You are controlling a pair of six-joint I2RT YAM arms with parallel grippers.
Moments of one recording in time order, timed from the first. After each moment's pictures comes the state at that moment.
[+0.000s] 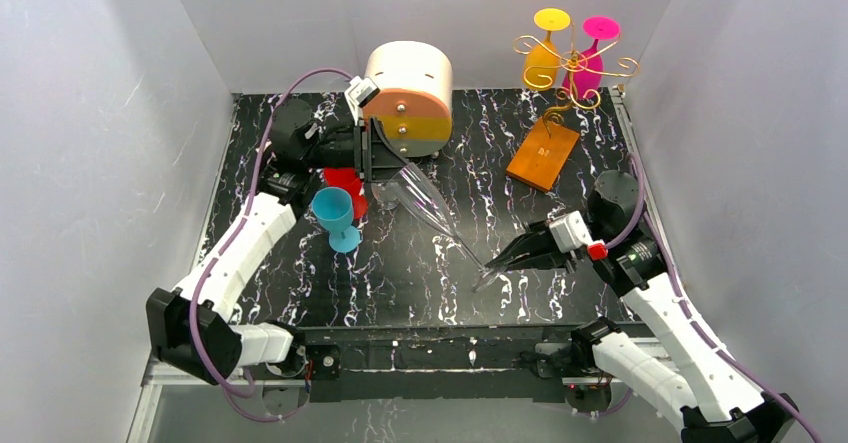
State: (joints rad) left arm -0.38 1.28 1.16 0.18 1.19 -1.00; right arm 0.47 0.77 0.81 -0.10 -1.56 -0.47
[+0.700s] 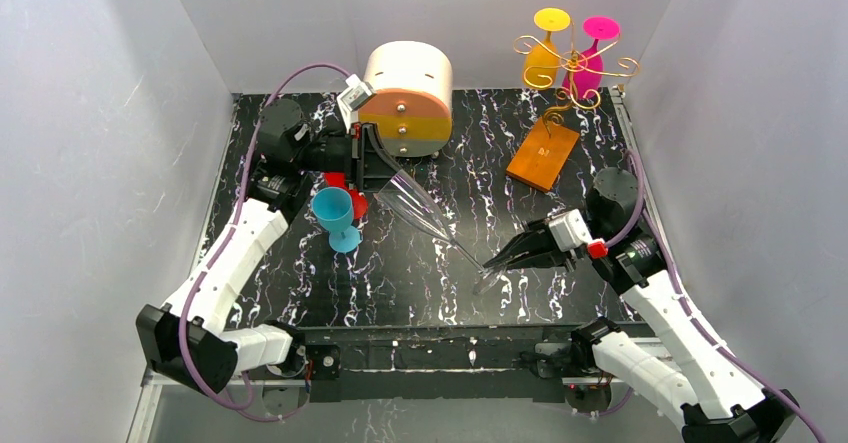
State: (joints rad) left arm -0.39 1.21 1.18 0.12 1.31 -0.87; right arm 0.49 0.79 0.83 -0.10 -1.57 -0.47
